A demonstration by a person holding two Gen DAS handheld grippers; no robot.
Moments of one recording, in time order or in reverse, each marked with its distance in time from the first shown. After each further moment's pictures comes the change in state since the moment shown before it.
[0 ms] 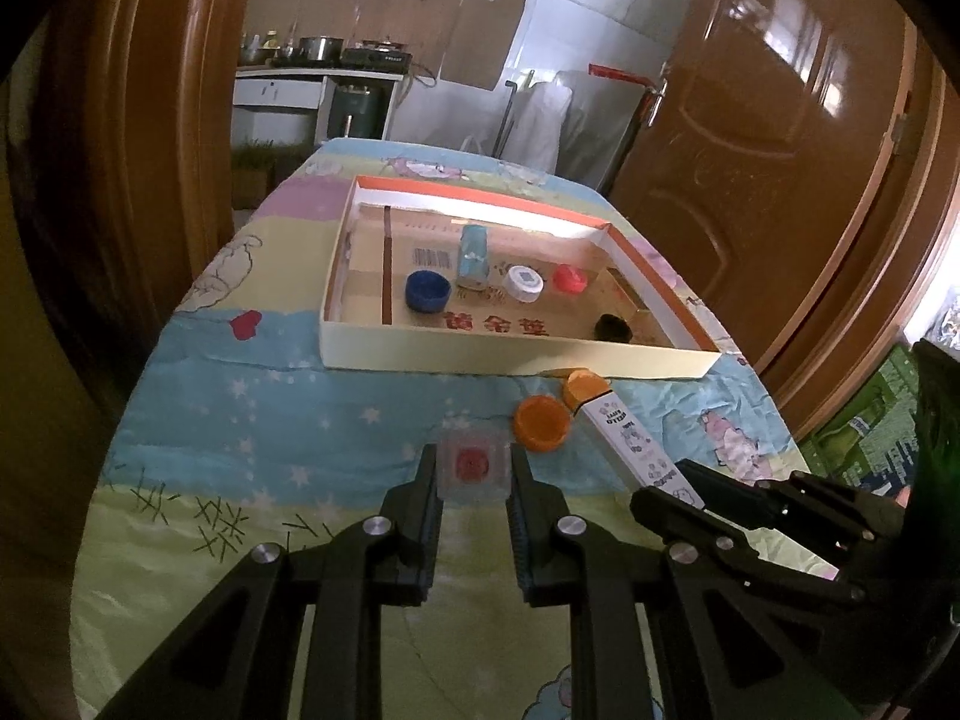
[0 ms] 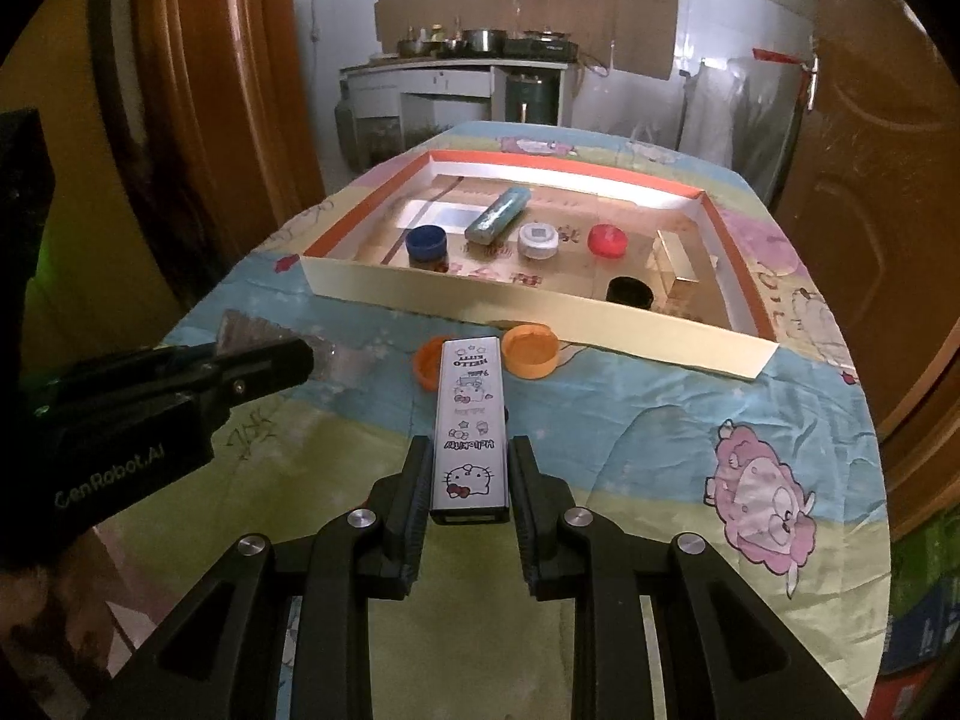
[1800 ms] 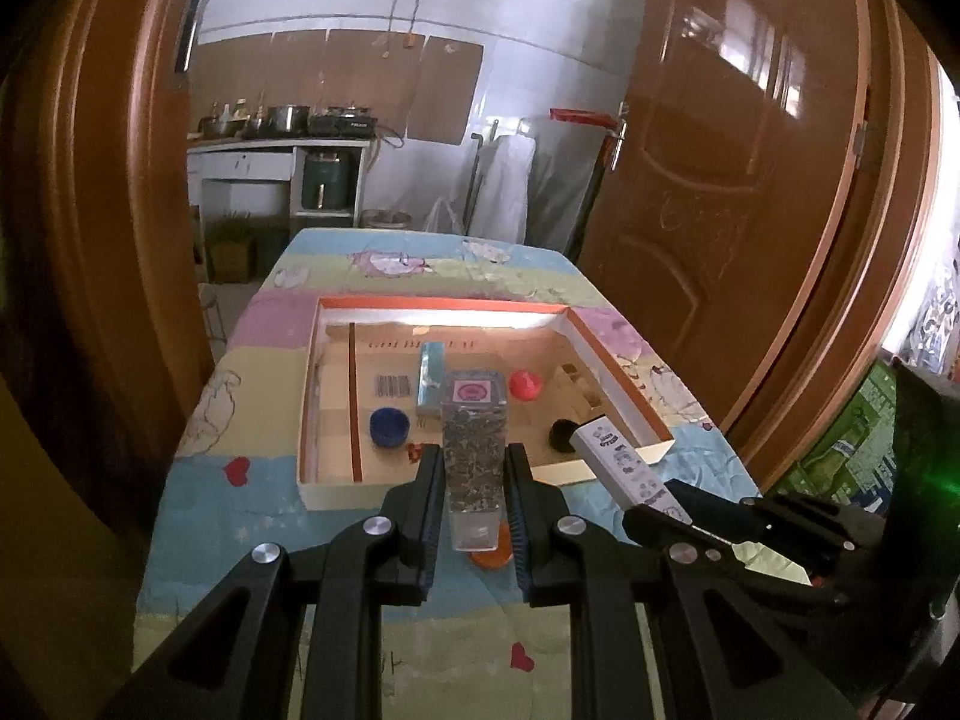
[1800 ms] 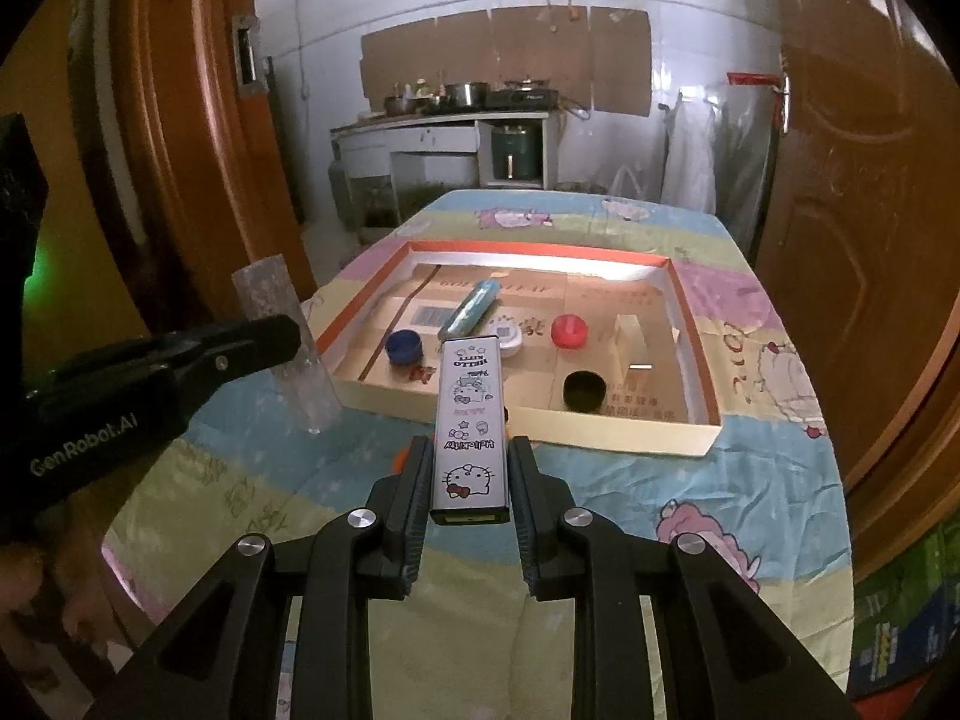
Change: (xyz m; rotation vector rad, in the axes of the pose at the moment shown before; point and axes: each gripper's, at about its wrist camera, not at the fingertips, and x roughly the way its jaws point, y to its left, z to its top) left arm -0.029 -0.033 0.059 0.099 -0.122 -0.013; right arm -0.040 -0.022 0.036 0.061 -0.125 0.011
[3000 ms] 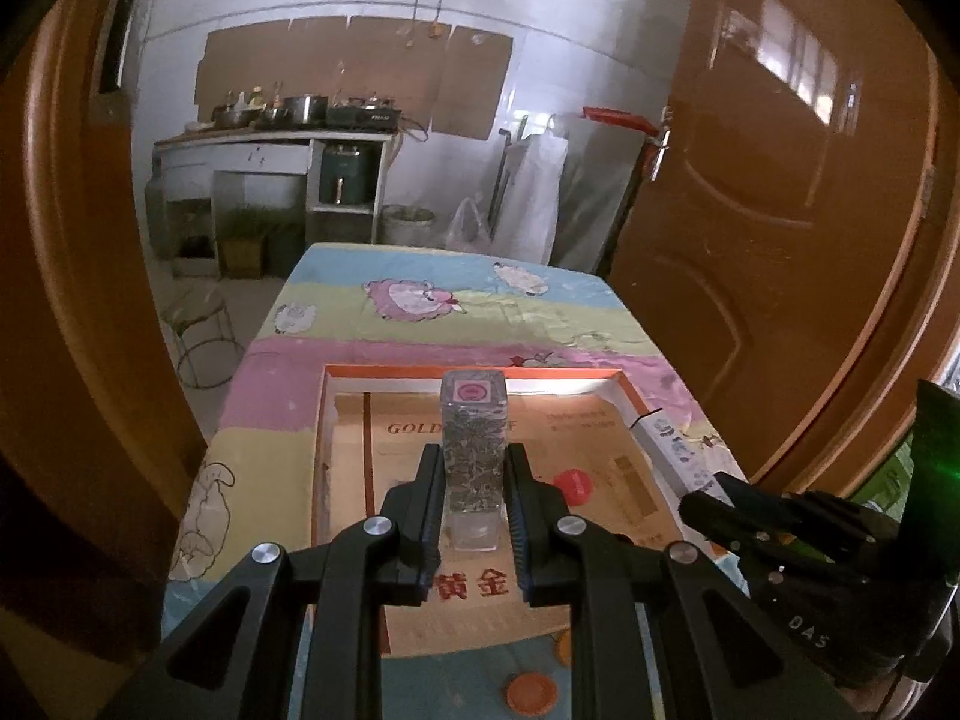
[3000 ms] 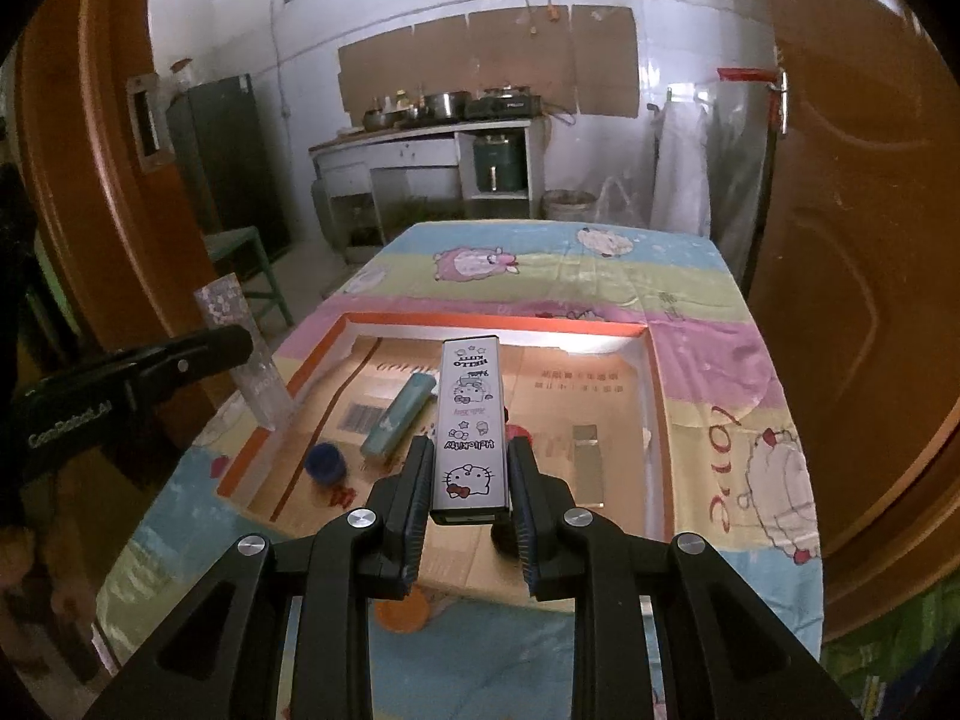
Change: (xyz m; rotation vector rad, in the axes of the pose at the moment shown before) left arm 0.070 0.022 0.078 -0.052 0.036 0.047; right arm 0.055 -0.062 0.083 0.041 -0.006 0.005
